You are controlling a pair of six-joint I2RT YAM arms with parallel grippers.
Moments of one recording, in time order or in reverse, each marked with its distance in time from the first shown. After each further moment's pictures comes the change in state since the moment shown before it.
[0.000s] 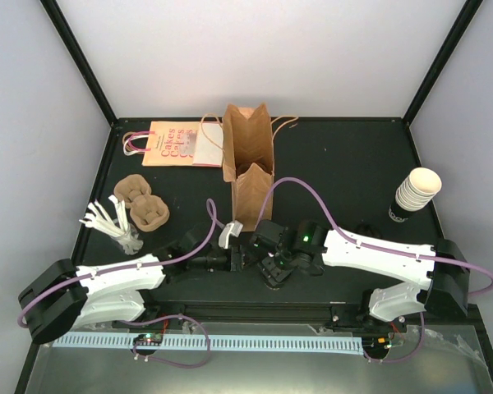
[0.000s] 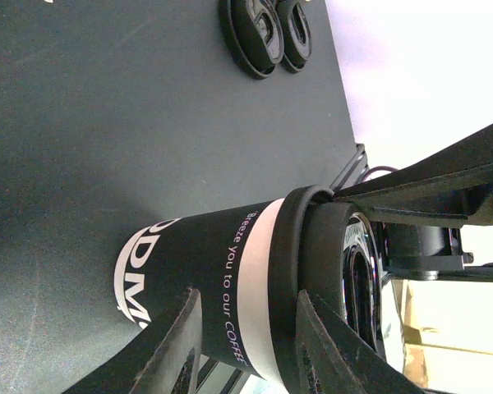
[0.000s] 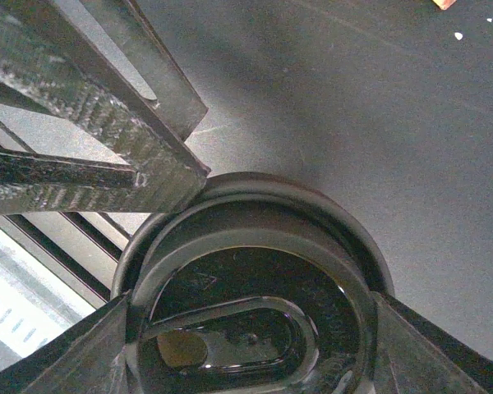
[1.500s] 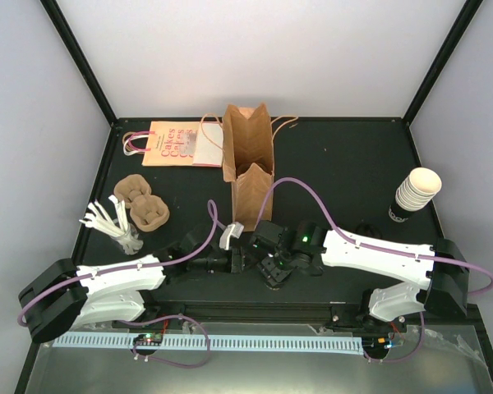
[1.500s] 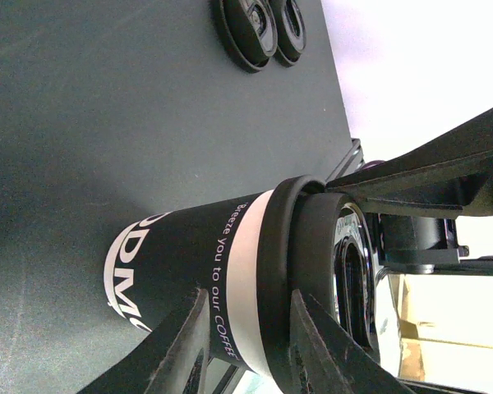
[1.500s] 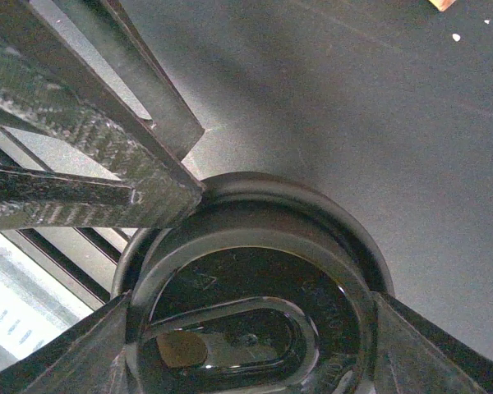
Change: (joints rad) left arm -0.015 0.003 -0.009 0.016 0.001 -0.007; right arm 0.005 0.004 0.000 0.000 0.008 0.002
